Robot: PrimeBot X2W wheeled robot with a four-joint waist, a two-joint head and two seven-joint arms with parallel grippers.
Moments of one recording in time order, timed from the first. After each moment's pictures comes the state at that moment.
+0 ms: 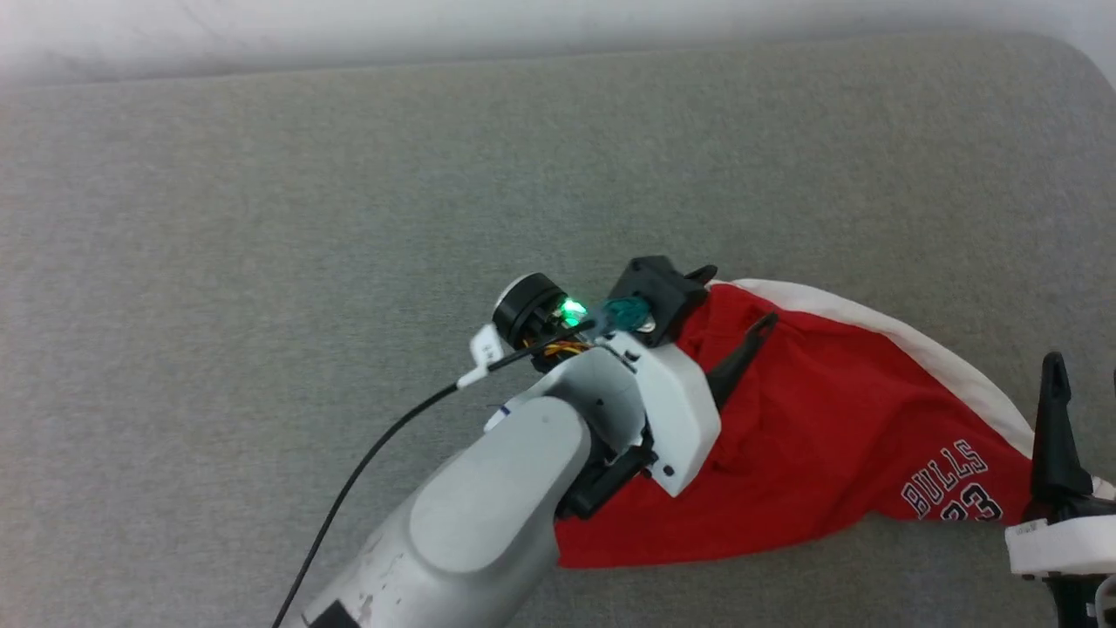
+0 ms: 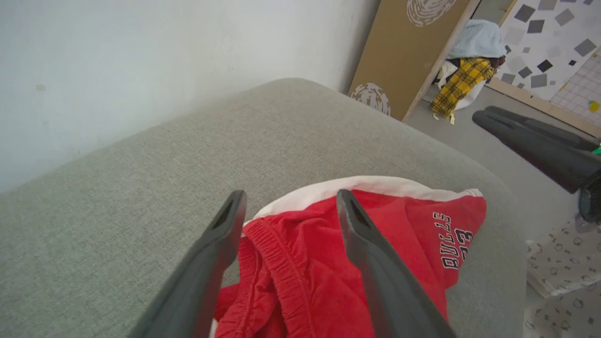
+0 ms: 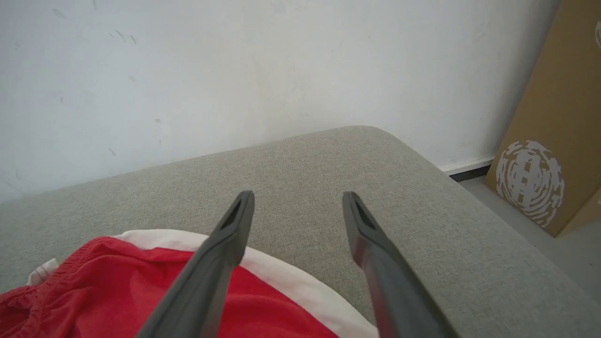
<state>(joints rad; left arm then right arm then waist) -0.66 0.05 -0.76 0.31 -0.42 -0.06 0.17 0.05 -0.05 -0.29 -0.08 0.28 0.13 -0.14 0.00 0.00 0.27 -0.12</state>
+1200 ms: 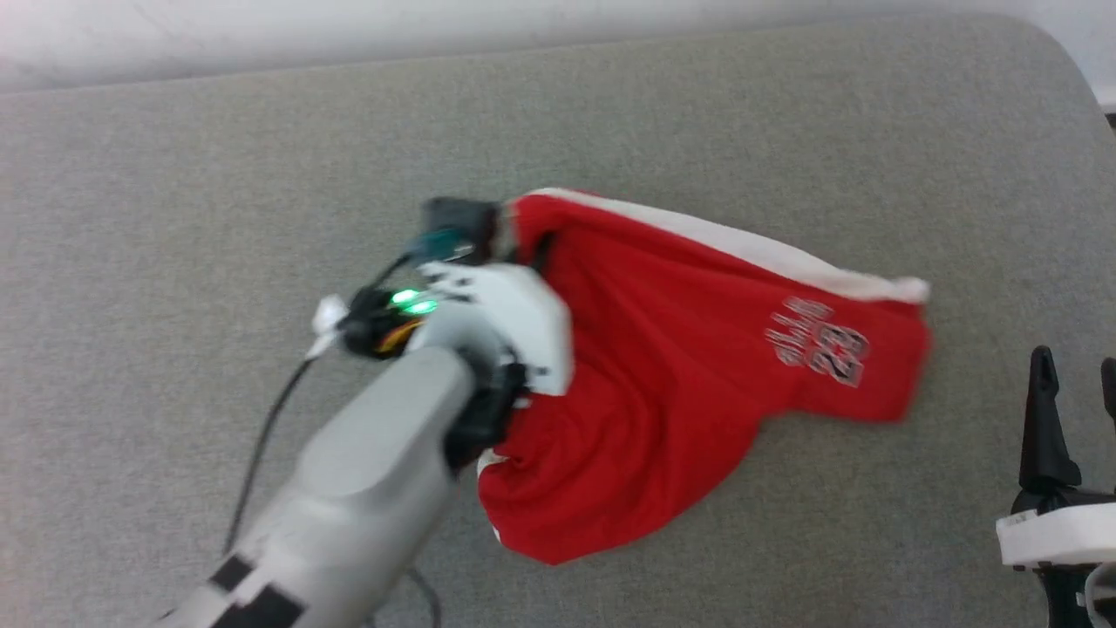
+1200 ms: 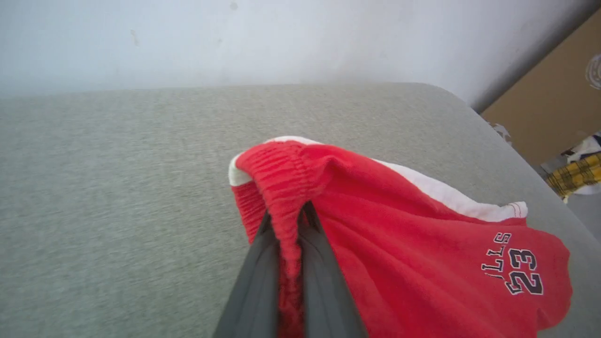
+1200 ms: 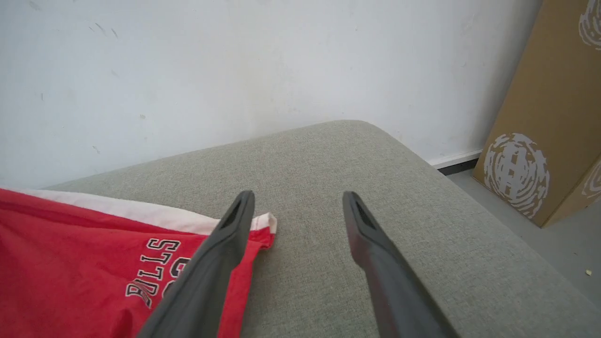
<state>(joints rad) -0.78 0.15 -0.80 0.54 -0.76 0.24 0.05 0.01 -0.05 -0.28 -0.03 0.27 0.13 -0.15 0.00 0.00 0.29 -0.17</state>
